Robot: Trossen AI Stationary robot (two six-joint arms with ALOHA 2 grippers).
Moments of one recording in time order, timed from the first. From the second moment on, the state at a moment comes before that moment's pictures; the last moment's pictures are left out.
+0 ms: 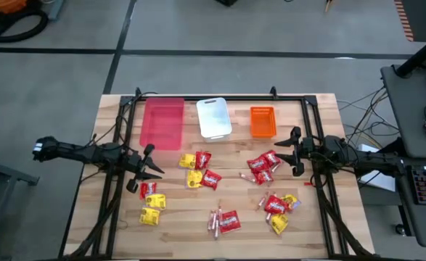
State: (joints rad) left arm -0.16 0.14 0.02 0.06 0.16 -0.04; right arm -0.12 0.01 0.01 0.03 -0.07 0.03
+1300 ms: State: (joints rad) left arm -0.16 0.15 0.02 0.71 0.14 -0.18; right arm -0.12 0.01 0.01 0.04 -0.06 0.32
